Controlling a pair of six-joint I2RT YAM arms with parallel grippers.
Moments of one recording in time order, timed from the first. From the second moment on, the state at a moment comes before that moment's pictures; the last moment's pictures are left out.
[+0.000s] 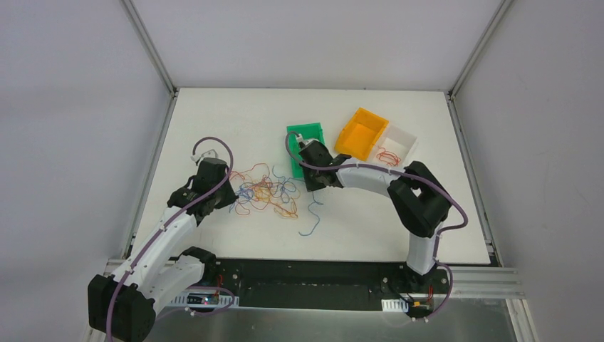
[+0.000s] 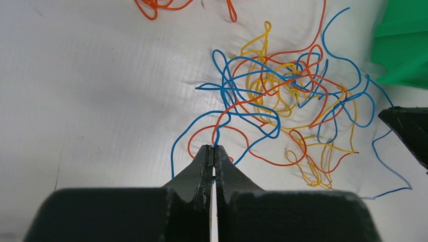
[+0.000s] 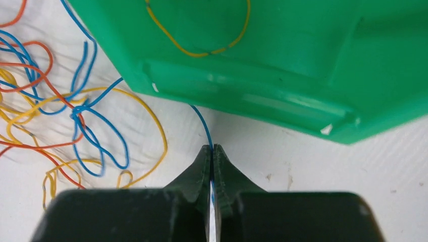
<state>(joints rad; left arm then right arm) -0.31 0.89 0.63 -0.62 -0.18 -0.65 0.83 1.89 1.24 -0.37 0.12 0.41</state>
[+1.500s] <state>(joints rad) -0.29 0.84 0.70 -0.68 -0.34 -0.65 0.58 1.21 0.82 -0.64 -0.06 0.59</state>
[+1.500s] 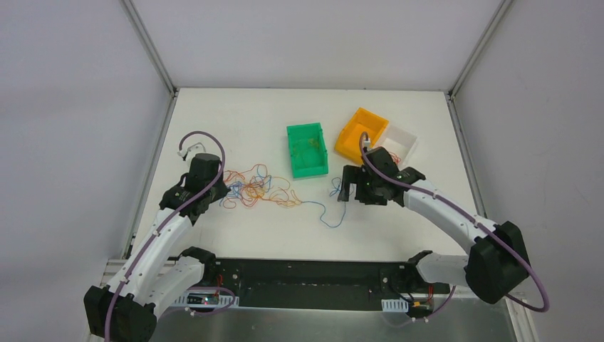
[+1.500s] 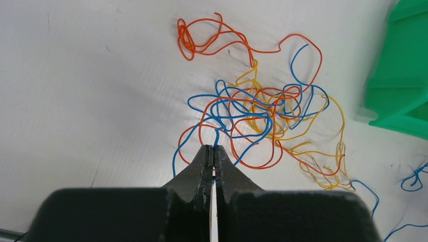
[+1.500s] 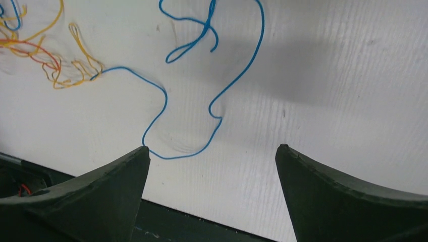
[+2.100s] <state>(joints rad) -0.29 0.83 0.70 -0.68 -0.31 -0.63 0.48 1.68 1.00 -0.38 -0.10 0.59</state>
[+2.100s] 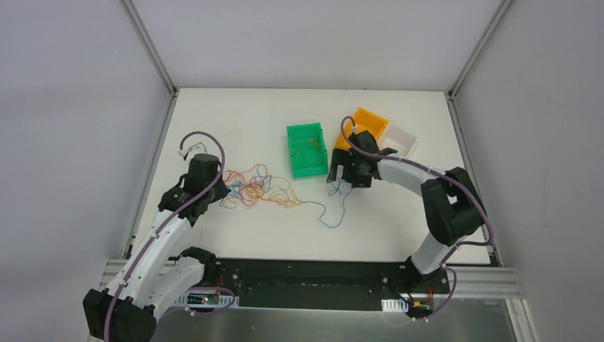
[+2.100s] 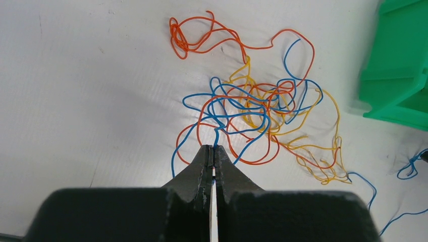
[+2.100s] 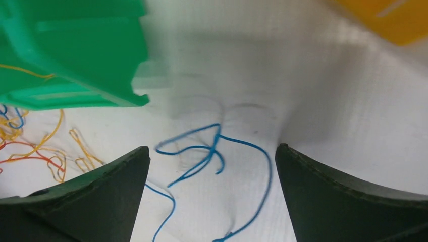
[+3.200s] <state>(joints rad) -0.29 0.83 0.70 -0.65 -0.29 -0.61 0.89 1.62 0.97 -0.49 -0.02 0.45</state>
